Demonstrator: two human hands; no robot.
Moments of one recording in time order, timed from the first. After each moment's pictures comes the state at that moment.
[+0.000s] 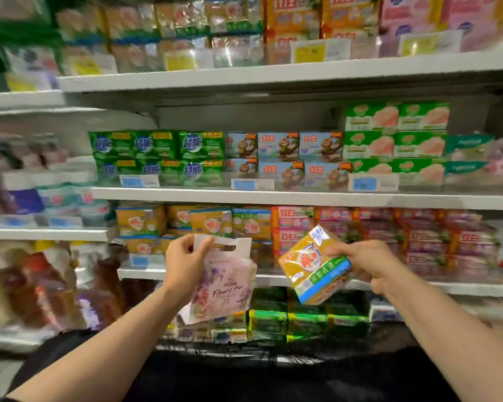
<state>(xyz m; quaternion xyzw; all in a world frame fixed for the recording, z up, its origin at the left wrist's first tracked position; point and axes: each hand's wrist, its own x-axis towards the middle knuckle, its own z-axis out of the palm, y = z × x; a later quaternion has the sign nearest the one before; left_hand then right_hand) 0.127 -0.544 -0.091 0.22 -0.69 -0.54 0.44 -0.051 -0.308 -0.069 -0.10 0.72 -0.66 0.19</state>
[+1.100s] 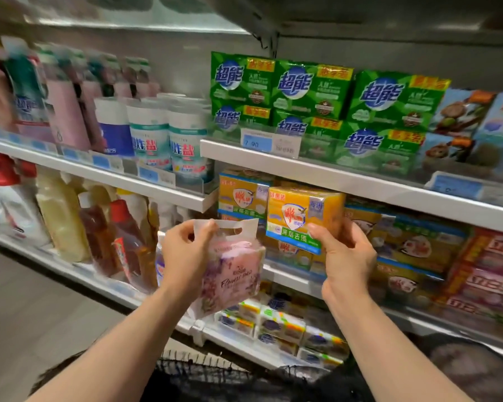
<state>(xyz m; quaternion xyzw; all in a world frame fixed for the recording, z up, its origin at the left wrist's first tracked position) 0.209 -0.768 -0.135 0.35 -0.58 -0.52 0.52 0.045 -0.648 -0.127 -0.17 0.57 -0.80 0.12</state>
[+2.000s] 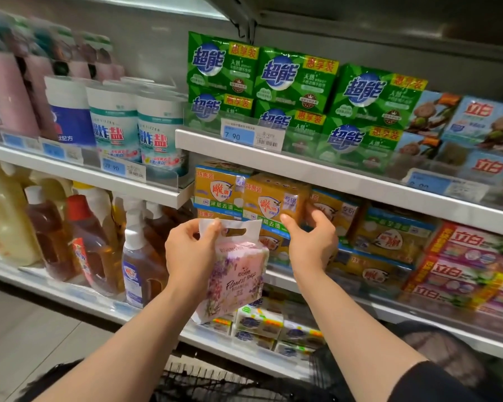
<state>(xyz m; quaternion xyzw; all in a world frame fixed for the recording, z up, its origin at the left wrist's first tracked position) 0.178 -0.765 -0.148 0.34 -0.59 -0.56 0.47 0.024 -0.689 -0.145 -0.21 0.75 -0.62 -0.08</state>
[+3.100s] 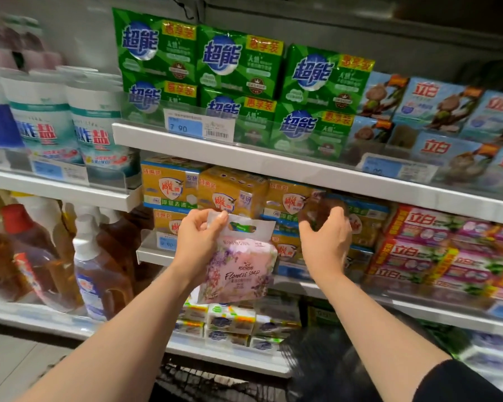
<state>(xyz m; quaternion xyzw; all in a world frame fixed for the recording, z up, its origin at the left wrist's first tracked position) 0.100 -0.767 -0.159 0.23 -0.59 -0.67 0.38 -0.018 -0.623 -0.128 -0.19 0.84 -0.47 -0.18</state>
